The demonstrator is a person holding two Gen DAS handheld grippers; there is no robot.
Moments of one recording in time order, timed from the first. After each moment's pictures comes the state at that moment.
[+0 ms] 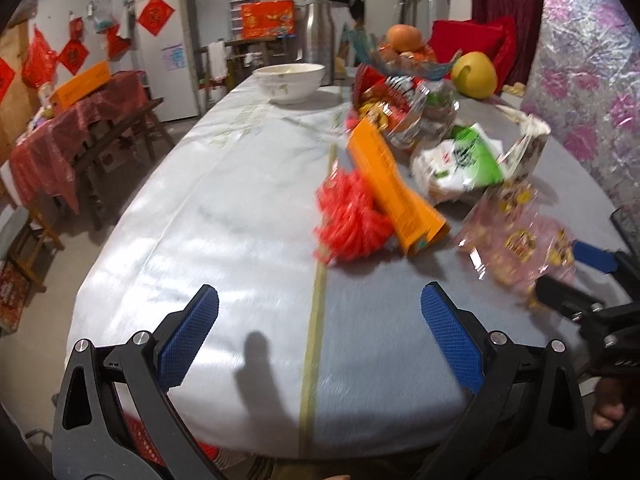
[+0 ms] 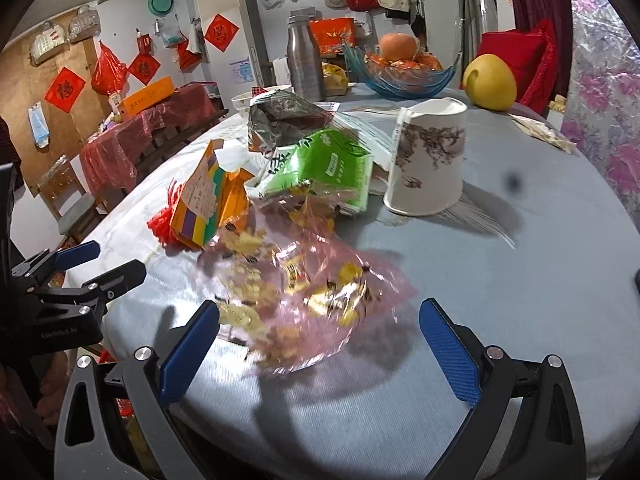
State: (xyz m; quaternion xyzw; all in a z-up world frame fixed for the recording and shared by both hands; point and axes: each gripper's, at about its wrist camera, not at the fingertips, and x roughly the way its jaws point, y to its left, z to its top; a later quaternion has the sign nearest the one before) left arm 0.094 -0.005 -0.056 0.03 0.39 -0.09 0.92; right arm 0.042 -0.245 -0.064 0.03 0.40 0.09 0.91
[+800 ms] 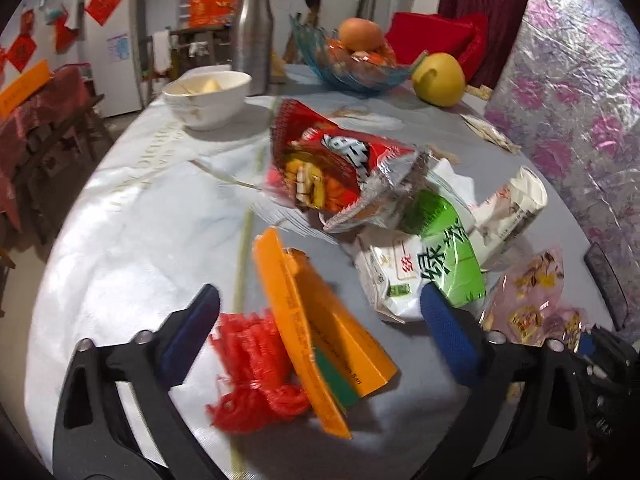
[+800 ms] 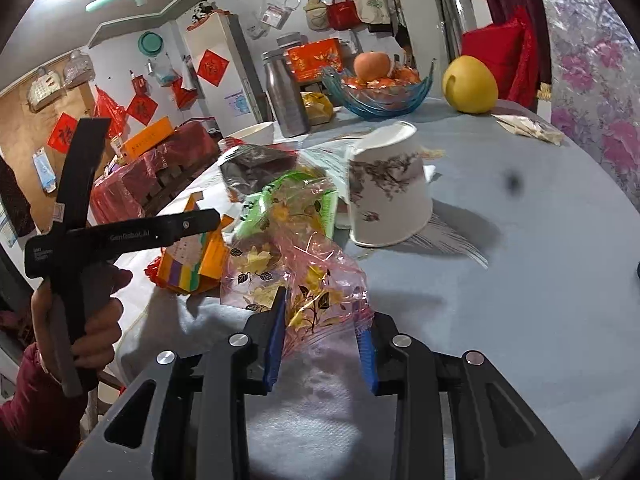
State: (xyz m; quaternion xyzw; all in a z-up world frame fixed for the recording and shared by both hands) left arm 0.192 -0.050 -0.048 0.01 0.42 -0.18 0.89; right arm 0.038 -0.294 -0.052 0.10 0.36 0.09 0.92
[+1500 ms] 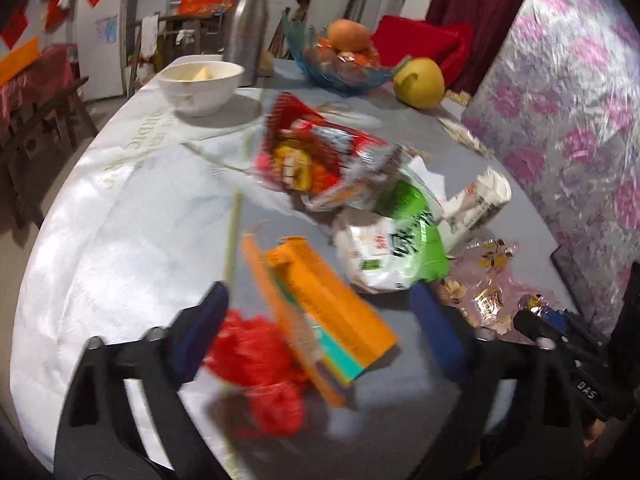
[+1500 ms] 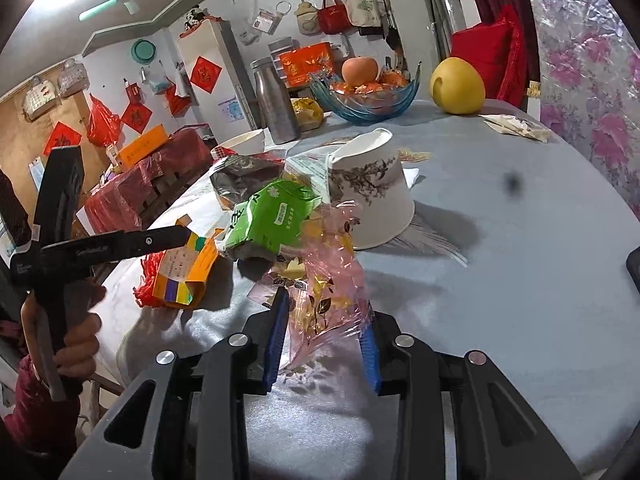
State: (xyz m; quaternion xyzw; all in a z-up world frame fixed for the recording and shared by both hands) left arm 0.176 -0.046 -0.039 -0.02 0.43 -0.22 0.88; right arm 0.032 -0.303 -0.048 0.12 0.35 0.08 0.93
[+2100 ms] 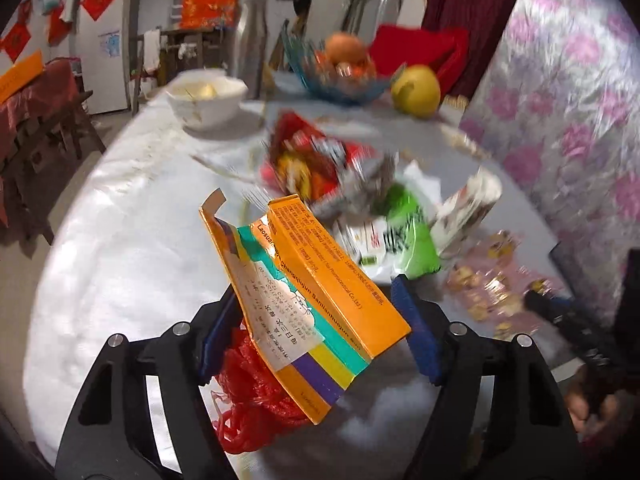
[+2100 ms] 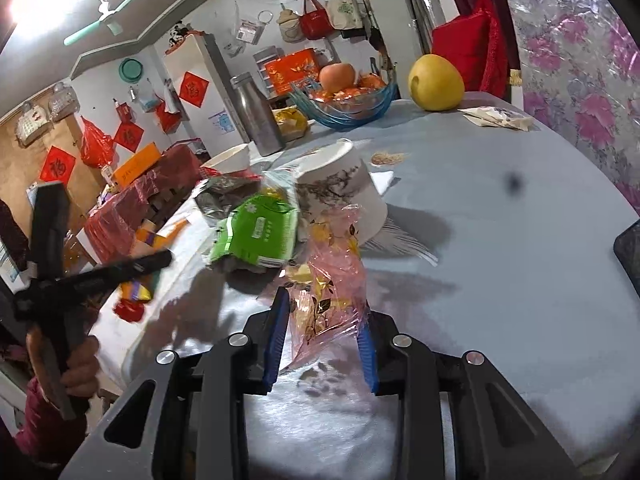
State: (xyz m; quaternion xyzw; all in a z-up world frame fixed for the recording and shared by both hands) left arm 0.157 -0.021 -0.020 -0.03 0.40 -0.21 0.89; right arm 0.023 -0.321 -0.043 0.15 0.34 0.08 0.93
